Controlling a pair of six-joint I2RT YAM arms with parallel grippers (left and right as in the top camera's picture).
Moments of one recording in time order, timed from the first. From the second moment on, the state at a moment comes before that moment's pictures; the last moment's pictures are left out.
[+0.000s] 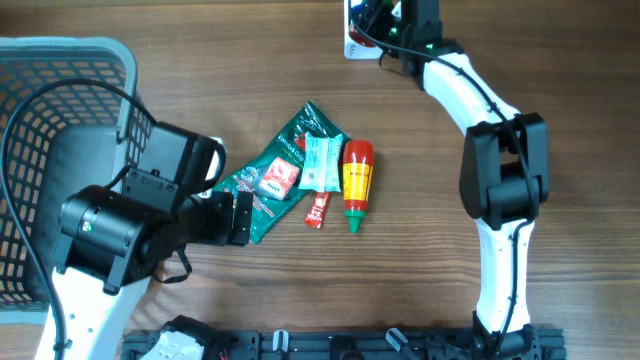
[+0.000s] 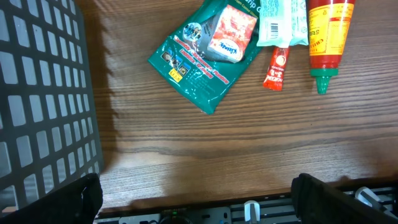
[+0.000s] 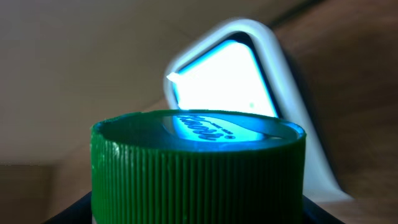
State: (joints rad) left arm -0.39 1.14 1.48 -1.57 -0.09 -0.26; right arm 0.22 2.36 1.89 -0.14 -0.26 0.77
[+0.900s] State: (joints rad) left arm -0.39 1.14 1.48 -1.57 -0.09 -0.26; right arm -0.50 2.14 1.86 -0.87 0.14 0.43
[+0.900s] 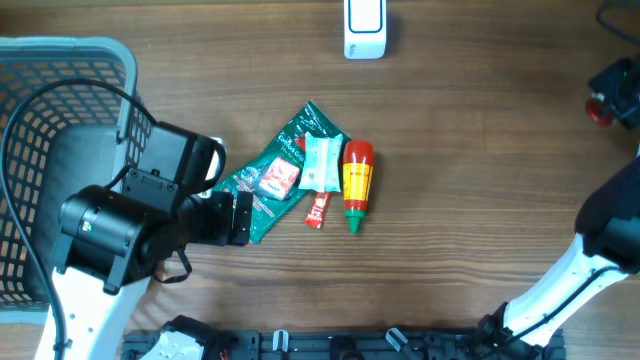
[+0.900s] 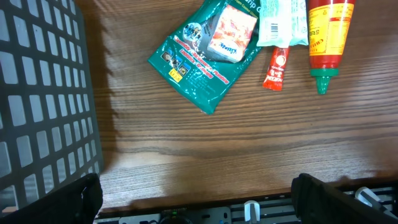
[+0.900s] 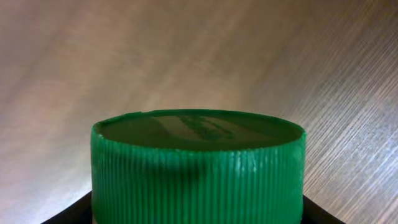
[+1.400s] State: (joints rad) left arm -0.39 1.14 1.48 -1.57 -0.09 -0.26; right arm -0.62 2.24 1.84 -0.82 0.32 0.40
